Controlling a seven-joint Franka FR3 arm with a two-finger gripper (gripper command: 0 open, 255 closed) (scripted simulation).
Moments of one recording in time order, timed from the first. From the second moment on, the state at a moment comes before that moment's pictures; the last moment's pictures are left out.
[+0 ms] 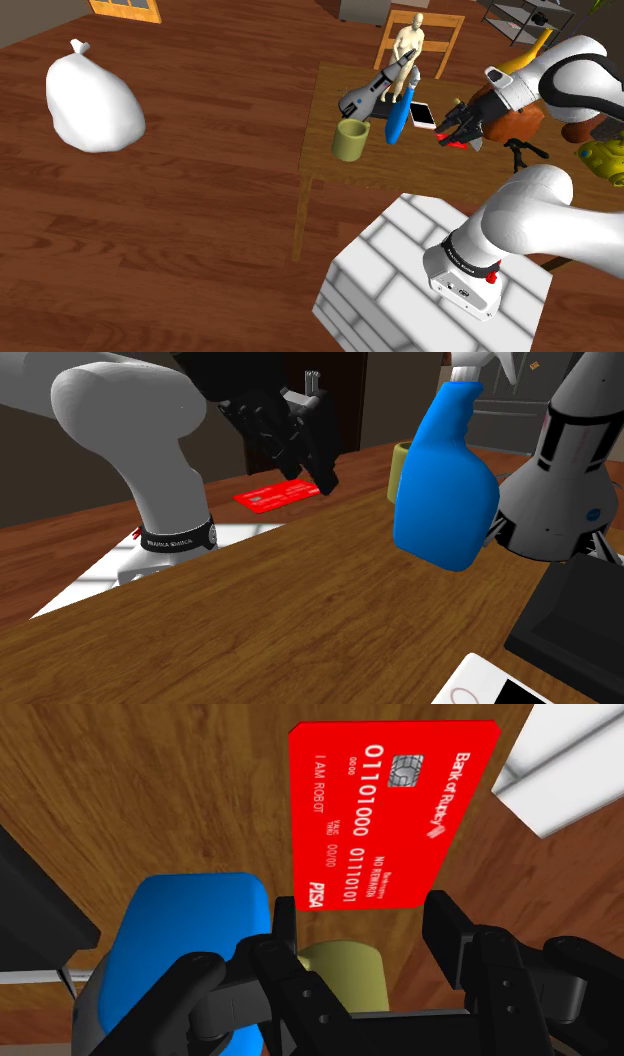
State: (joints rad) arm -0.07 -1.31 -0.93 -2.86 -0.37 1.96 -1.13
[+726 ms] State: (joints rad) arm -0.01 -1.32 -0.81 -2.75 -0.28 1.85 -1.08
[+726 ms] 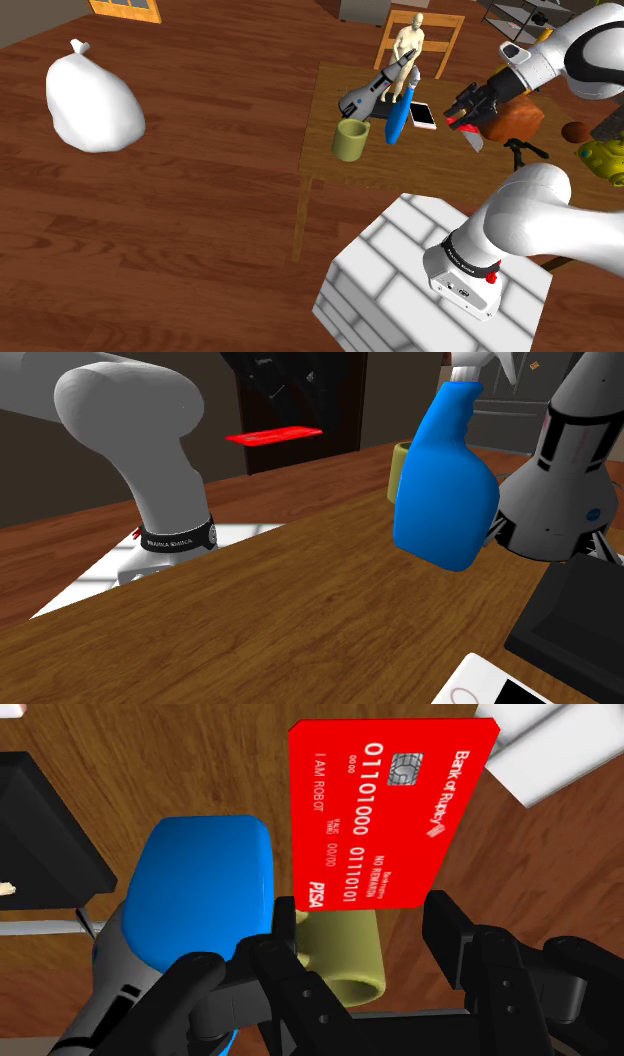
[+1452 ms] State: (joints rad) arm 0.19 -1.16 -0.69 -2.76 -0.18 2.07 -0.91
